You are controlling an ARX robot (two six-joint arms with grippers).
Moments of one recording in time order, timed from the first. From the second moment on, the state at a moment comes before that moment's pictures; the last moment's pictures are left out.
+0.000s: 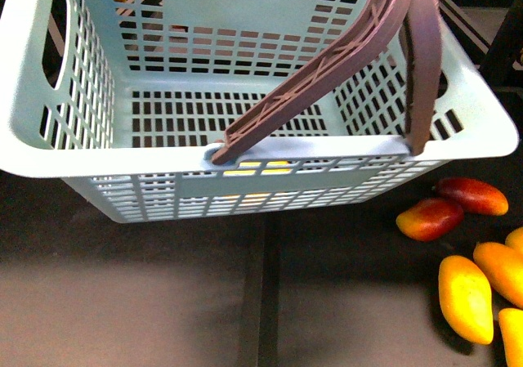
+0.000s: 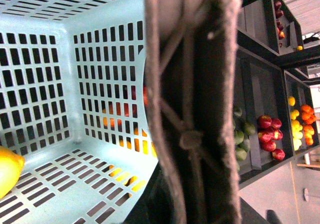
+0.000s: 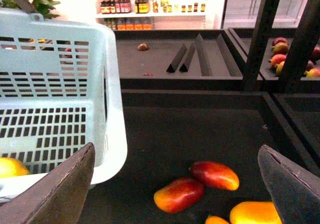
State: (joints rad) left arm -0.54 1.83 1.58 -0.26 0.28 -0.80; right arm 0.01 0.87 0.15 0.67 0.04 0.03
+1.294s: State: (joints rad) left arm -0.56 1.83 1.58 -0.26 0.30 -0.81; right arm -0.33 1.96 0.58 0.43 -0.21 -0.09
